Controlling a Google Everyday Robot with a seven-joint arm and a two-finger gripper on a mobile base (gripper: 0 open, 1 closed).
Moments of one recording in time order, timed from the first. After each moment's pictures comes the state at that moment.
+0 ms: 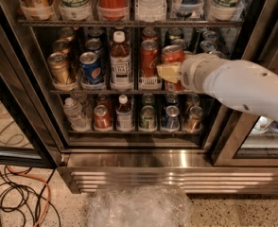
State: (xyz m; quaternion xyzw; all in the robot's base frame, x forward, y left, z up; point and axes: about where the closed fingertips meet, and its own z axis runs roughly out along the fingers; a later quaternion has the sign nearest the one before) arm 0.638 -0.117 0.897 -0.21 0.79 0.06 0.57
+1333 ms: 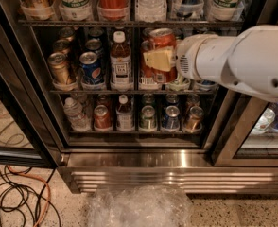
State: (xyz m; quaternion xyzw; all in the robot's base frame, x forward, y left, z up) arm 0.593 -0.074 0.960 -0.24 0.78 0.13 0.56
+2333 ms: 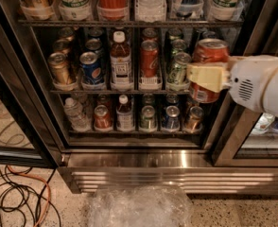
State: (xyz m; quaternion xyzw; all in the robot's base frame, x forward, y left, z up) arm 0.504 -0.151 0.979 -0.18 0.78 0.14 0.58
